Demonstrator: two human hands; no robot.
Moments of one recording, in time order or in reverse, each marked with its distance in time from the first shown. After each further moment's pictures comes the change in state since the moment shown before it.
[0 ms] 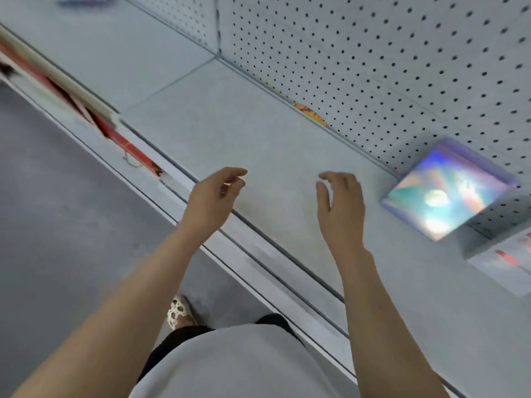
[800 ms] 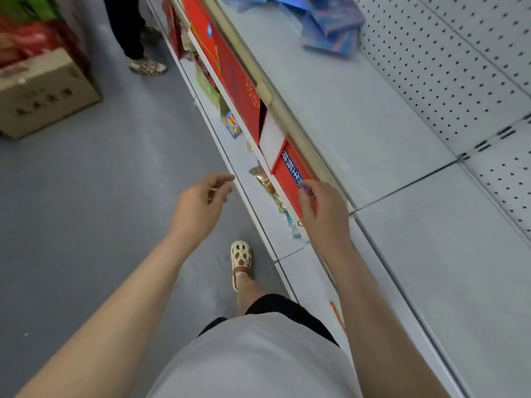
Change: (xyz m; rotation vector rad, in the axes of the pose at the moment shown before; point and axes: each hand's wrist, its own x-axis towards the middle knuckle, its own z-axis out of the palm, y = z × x) left_hand 0.101 -0.254 -0.415 0.005 0.431 -0.280; right_hand 0.120 -0.402 0.355 0.266 -0.502 -0.243
